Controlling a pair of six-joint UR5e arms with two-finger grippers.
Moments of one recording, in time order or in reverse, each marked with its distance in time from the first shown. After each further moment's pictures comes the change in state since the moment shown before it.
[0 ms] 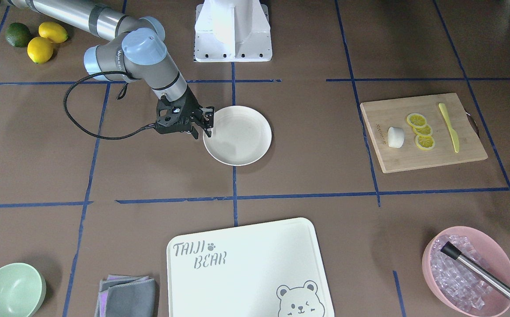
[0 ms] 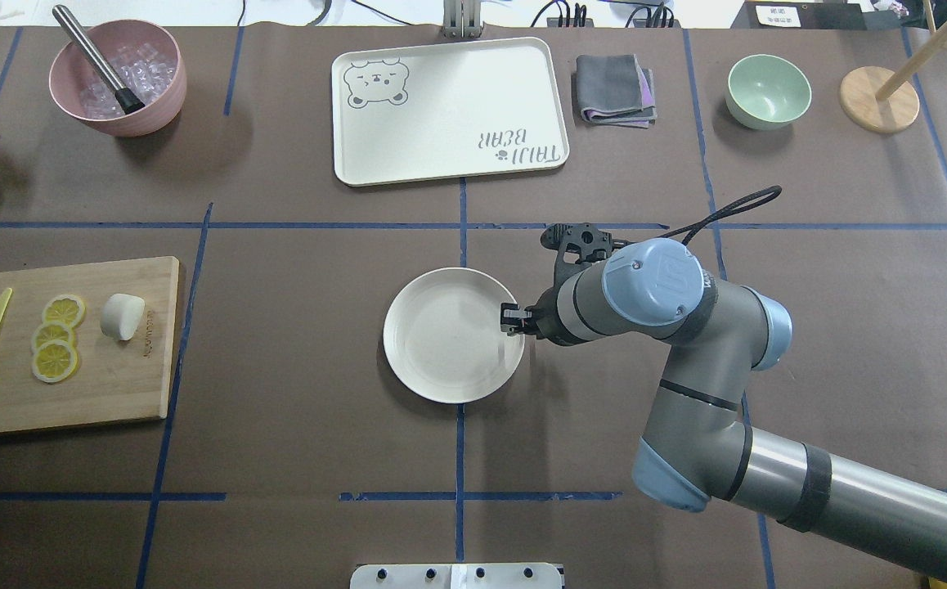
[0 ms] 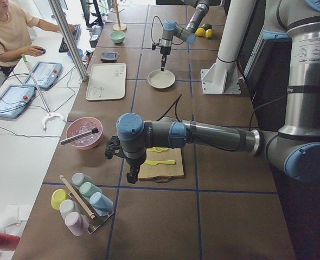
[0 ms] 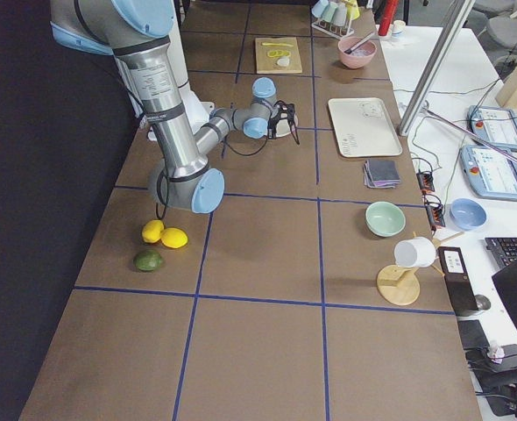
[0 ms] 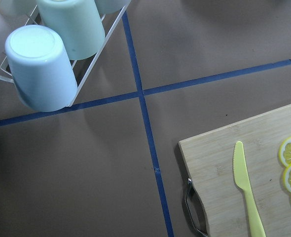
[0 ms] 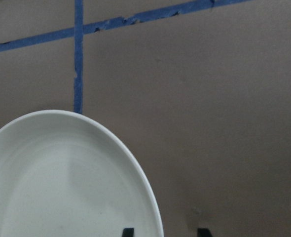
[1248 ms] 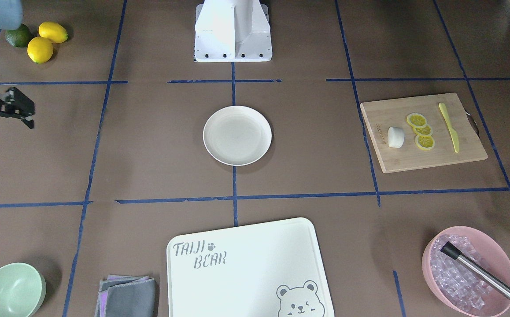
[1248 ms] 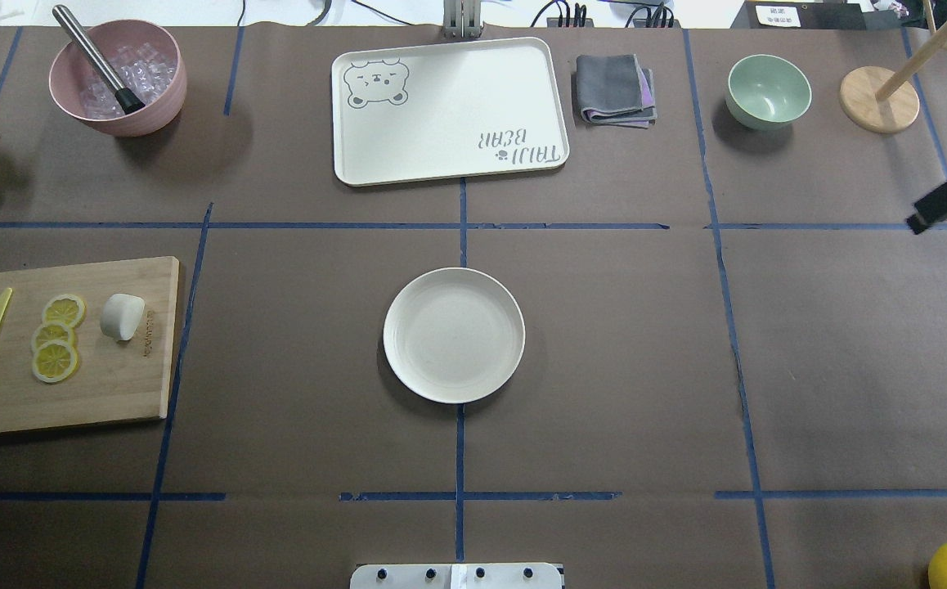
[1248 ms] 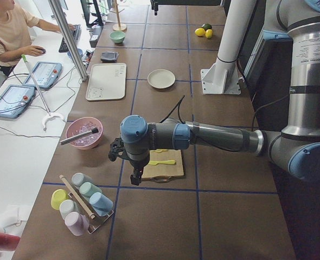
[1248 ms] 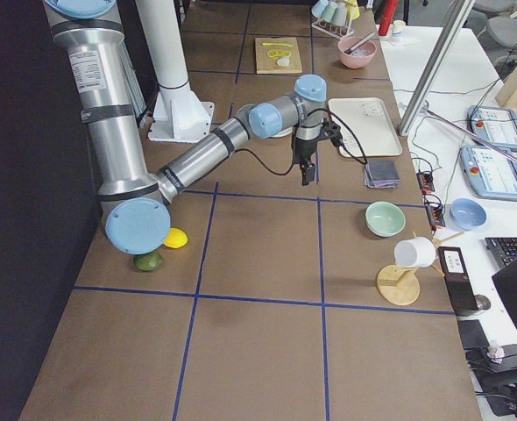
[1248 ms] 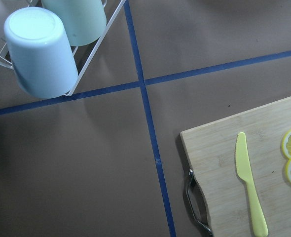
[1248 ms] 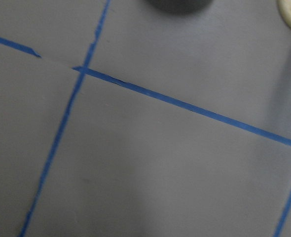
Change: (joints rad) left arm 0.002 0.027 -0.016 -0.002 0.002 0.000; right arm 0.773 -0.444 0.374 -0.690 0.422 -1.313
